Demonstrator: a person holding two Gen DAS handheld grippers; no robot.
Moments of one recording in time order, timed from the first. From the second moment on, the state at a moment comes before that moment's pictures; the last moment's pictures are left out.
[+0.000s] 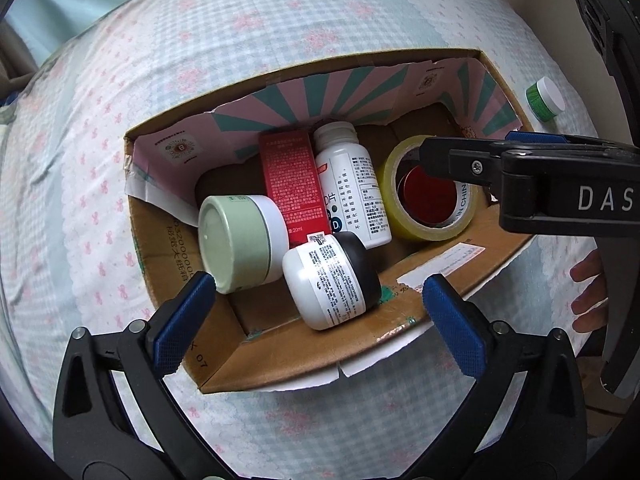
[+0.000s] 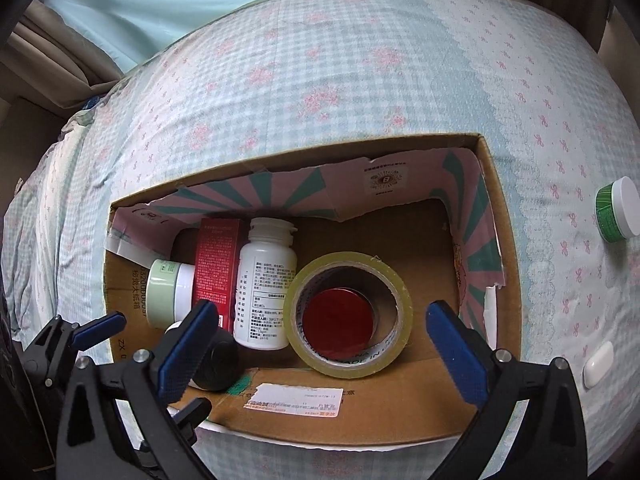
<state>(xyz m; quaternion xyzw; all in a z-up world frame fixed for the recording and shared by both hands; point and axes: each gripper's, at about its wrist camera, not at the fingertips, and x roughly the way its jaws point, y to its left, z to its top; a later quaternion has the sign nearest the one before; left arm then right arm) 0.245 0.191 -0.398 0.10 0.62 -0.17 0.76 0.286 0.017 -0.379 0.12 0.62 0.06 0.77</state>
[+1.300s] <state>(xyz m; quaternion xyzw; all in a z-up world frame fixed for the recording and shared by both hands) 0.178 0.076 -0.200 0.11 0.50 -0.25 0.83 0.109 -0.144 -0.179 0.09 0.53 -0.07 0.84</state>
